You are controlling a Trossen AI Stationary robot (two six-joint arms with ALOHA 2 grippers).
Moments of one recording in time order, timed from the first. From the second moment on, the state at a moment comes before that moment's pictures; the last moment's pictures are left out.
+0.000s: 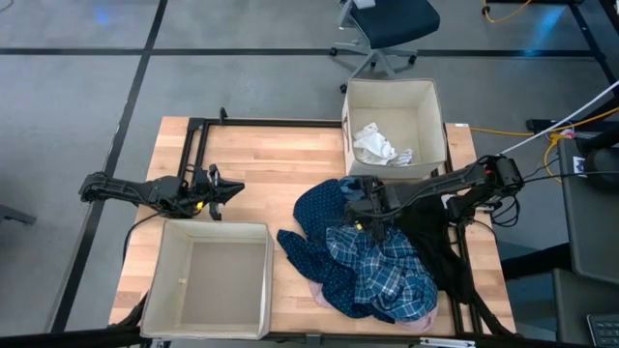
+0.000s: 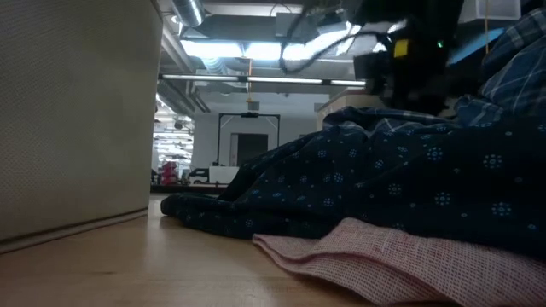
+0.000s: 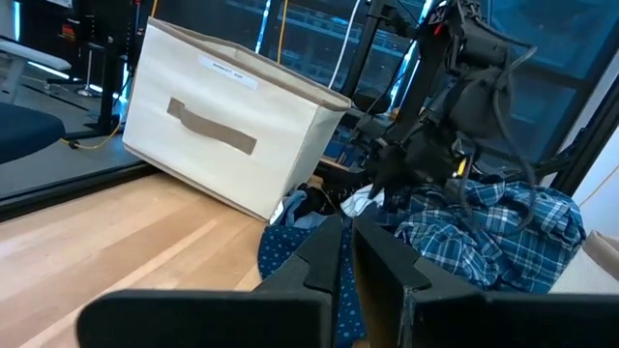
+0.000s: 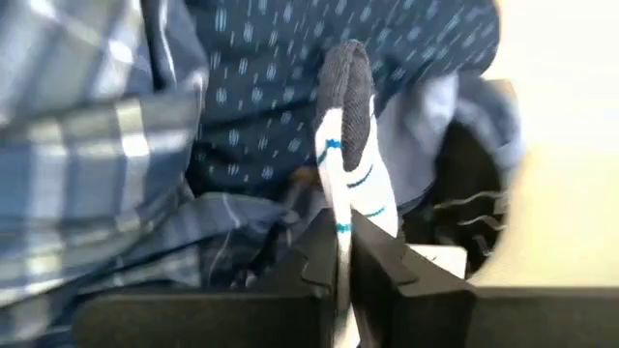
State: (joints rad) left arm -0.16 0.03 0.01 0.06 -0.44 -0.28; right arm 0.17 1.60 1.14 -0.96 0.31 -0.03
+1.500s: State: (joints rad) left arm -0.16 0.03 0.01 0.06 -0.44 -0.29; right arm -0.71 1.22 1.07 -0.68 0.37 -0.05
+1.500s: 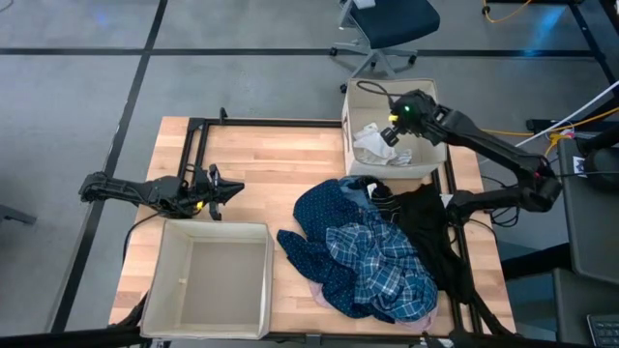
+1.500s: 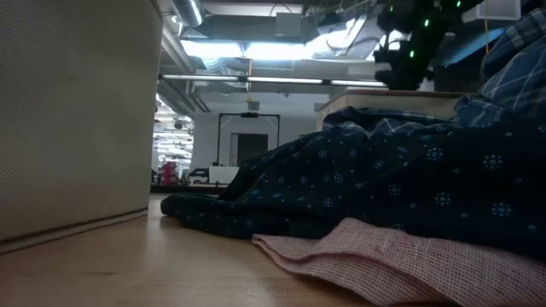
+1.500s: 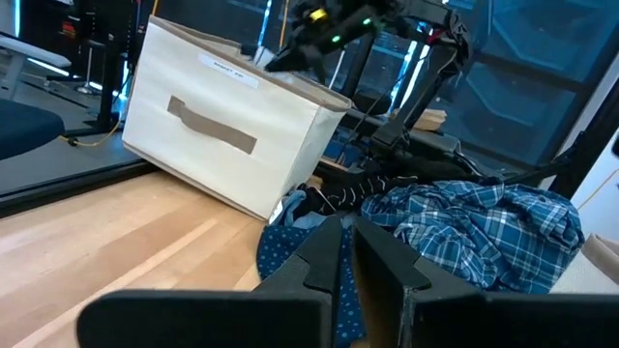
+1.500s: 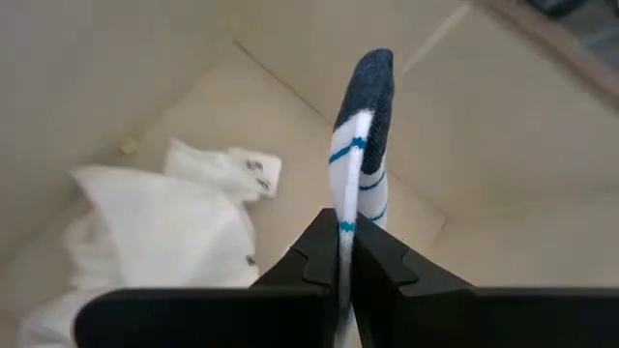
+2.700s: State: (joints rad) left arm -0.16 0.03 0.01 0.09 -0.49 -0.28; right arm -0.50 1.21 1.39 -1.25 0.30 0.18
